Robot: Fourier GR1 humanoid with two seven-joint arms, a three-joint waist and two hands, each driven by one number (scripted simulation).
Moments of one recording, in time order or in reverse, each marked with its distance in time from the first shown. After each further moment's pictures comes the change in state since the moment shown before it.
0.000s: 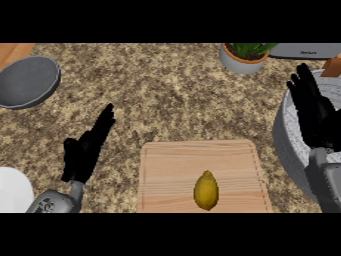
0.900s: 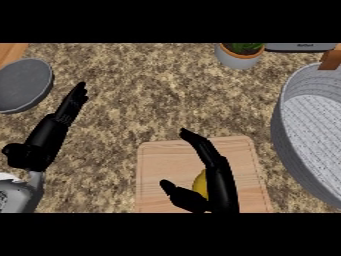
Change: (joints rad) left arm -0.039 0.174 0.117 -0.098 0.008 -0.166 -0.128; right arm 0.227 0.267 0.611 -0.098 0.690 -0.374 -0.129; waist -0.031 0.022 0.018
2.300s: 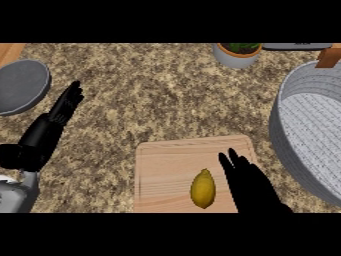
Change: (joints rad) left arm 0.011 -0.003 0.038 -0.008 -0.004 -0.030 -0.005; right arm 0.057 -0.030 0.110 -0.750 0.500 1.022 1.080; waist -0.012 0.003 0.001
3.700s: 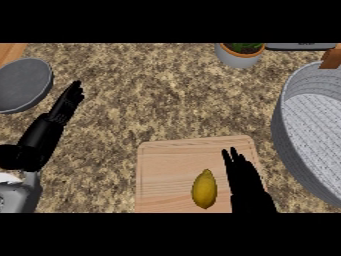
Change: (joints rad) left arm 0.015 -0.103 0.106 -0.023 -0.100 -0.112 0.031; right arm 0.187 -0.040 -0.075 0.322 0.137 -0.402 -0.306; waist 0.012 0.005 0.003
